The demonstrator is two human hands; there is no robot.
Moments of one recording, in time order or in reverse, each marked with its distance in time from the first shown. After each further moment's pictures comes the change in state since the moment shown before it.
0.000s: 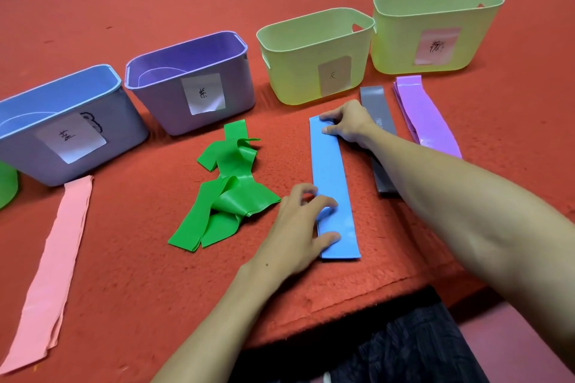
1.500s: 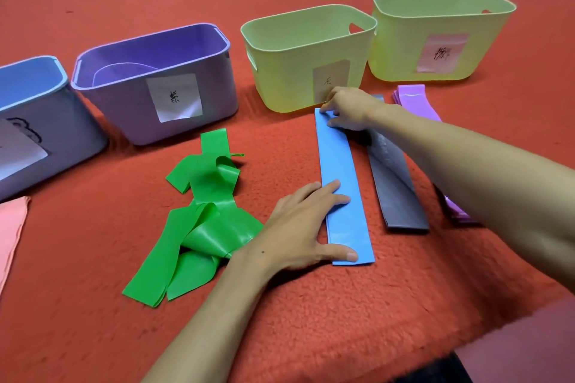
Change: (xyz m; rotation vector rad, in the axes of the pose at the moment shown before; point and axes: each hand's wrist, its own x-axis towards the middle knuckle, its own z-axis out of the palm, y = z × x) left_hand 0.072 -0.024 -0.007 0.137 -0.214 0.159; right_hand 0.068 0.000 -0.034 -0.759 -0.169 -0.275
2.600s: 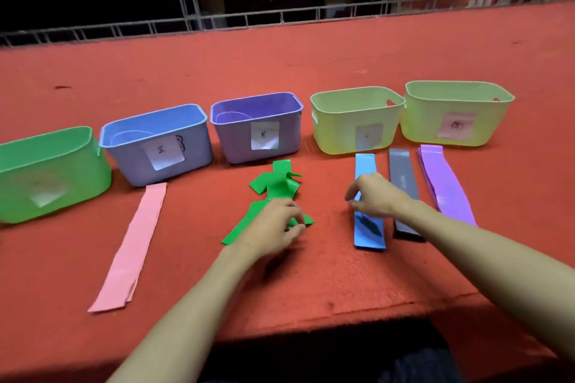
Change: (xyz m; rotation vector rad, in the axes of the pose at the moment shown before) left_hand -0.106 -0.024 -0.038 0.100 0.396 -0.062; right_hand -0.152 -0.106 -0.017 0.197 0.048 -0.069
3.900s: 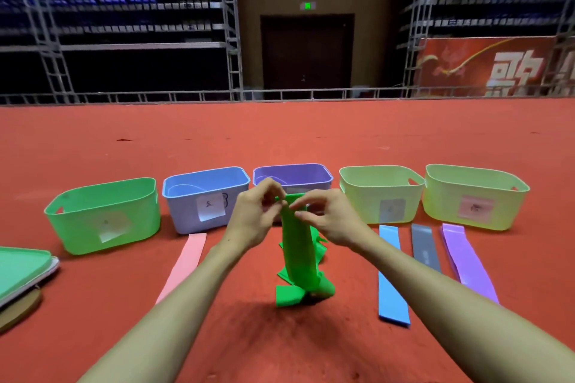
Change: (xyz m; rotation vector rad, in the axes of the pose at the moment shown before) left_hand -0.015 0.016 -0.146 -0.213 0.679 -0.026; right_hand 0.000 -0.164 -0.071 0.599 0.342 -0.428
